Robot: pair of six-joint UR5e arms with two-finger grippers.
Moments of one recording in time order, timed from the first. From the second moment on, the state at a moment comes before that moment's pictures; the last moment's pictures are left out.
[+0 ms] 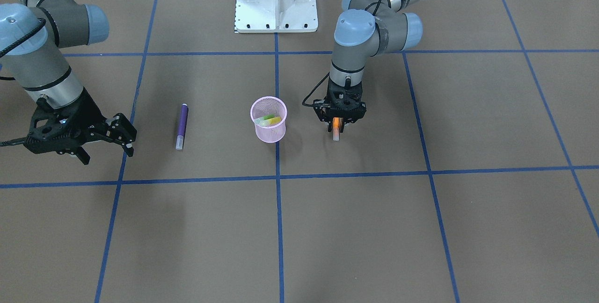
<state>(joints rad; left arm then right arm) -0.49 -2.13 -1.59 -1.85 -1.64 -1.14 0.90 -1.28 1.74 -1.19 1.94 0.84</state>
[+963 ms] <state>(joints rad) -0.52 -2.13 -1.74 -2.01 -1.61 -1.13 0.90 -1.28 1.74 -1.18 1.94 0.84</state>
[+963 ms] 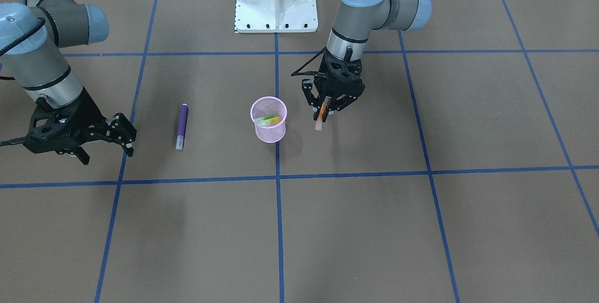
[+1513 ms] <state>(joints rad) -0.52 -2.15 -1.66 -2.54 -1.48 -0.91 0.90 -1.28 1.74 -1.15 1.94 0.84</state>
